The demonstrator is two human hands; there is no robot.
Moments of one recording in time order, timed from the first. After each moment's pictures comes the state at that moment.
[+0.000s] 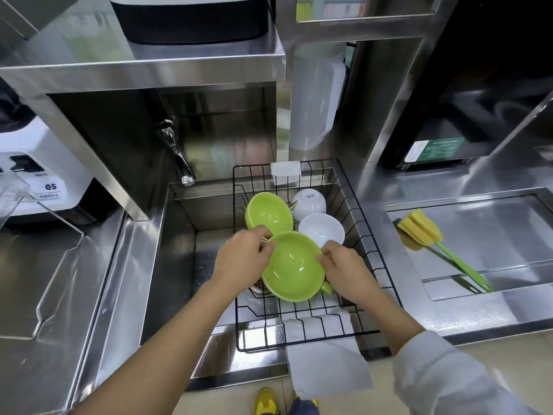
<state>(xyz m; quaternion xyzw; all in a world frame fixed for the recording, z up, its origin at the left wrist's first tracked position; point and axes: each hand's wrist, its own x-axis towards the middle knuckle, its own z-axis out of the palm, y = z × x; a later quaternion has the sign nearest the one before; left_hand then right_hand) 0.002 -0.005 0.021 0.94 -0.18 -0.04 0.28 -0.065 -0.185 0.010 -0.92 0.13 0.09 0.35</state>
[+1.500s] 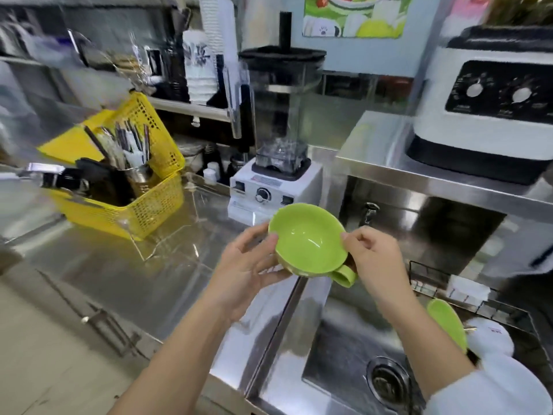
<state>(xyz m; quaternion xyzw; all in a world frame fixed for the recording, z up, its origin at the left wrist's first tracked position) -0.044 0.254 0.144 0.52 0.03 0.04 0.85 0.019 0.071 0.147 -0.79 -0.10 -0.08 0.59</state>
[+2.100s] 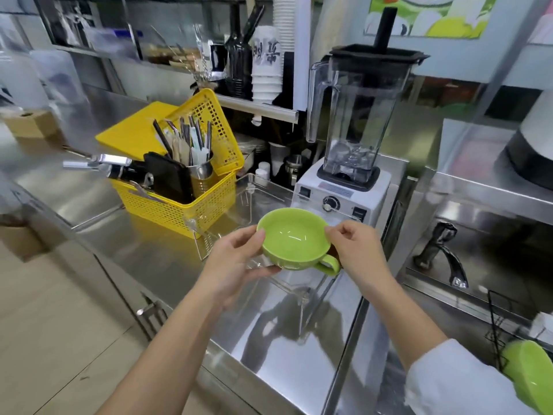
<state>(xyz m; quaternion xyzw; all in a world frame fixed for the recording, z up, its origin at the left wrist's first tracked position) -0.051 0.396 0.130 0.55 0.15 0.10 0.82 0.042 0.223 0.141 -0.82 -0.16 -0.01 0.56</state>
